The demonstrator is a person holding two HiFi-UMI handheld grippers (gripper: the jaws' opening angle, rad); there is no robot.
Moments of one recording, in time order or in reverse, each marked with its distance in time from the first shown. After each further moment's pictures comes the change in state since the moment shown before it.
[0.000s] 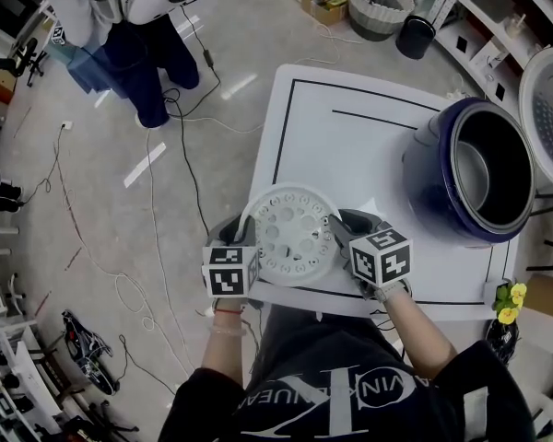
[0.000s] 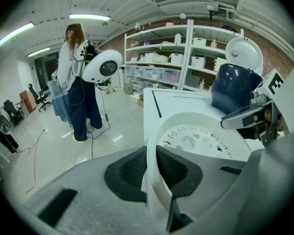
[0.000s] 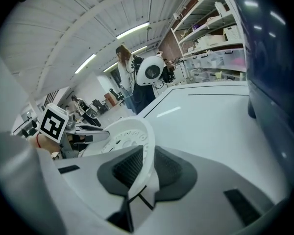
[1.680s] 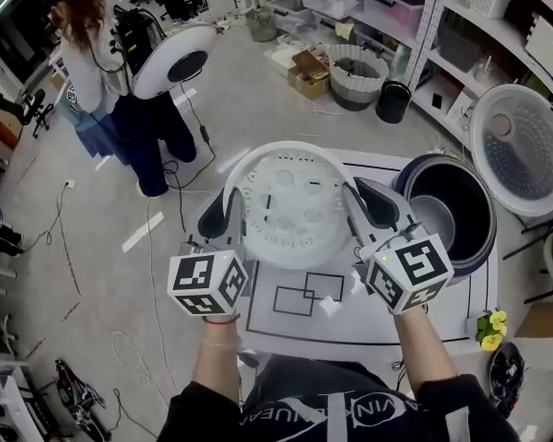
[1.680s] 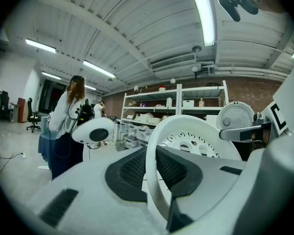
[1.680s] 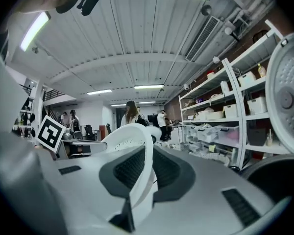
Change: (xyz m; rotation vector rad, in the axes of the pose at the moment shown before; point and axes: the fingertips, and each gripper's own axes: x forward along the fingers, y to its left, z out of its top) left arm -0.105 -0.042 0.267 -0.021 -0.704 -0.068; right arm -0.166 0.010 0.248 -0.306 -0.651 -0.136
